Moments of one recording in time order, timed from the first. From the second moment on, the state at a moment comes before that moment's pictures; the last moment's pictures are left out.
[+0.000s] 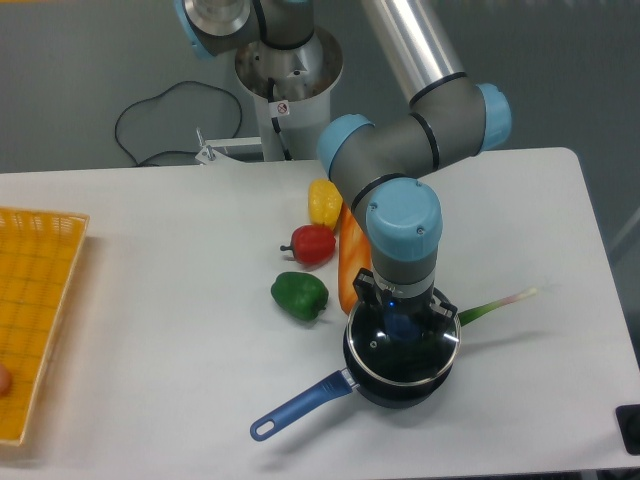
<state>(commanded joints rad) 2.50 -2.07 -1.40 -1.17 1.66 0.94</state>
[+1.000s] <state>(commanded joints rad) 2.47 -2.10 -1.40 -1.14 1.71 0.92</state>
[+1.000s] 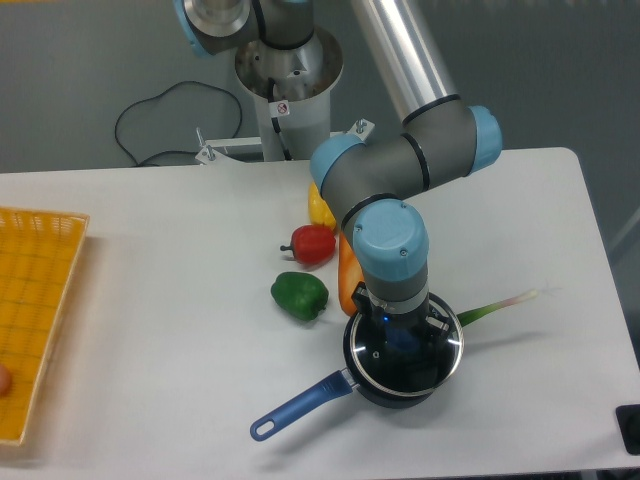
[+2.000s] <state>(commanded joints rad) 2.46 -2.11 -1.40 -1.13 1.71 0.92</state>
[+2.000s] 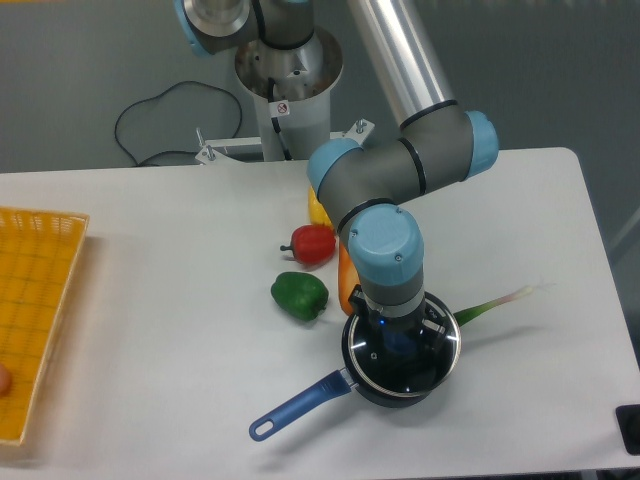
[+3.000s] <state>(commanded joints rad) 2.49 -2.02 -1.45 -1.10 1.70 0.98</state>
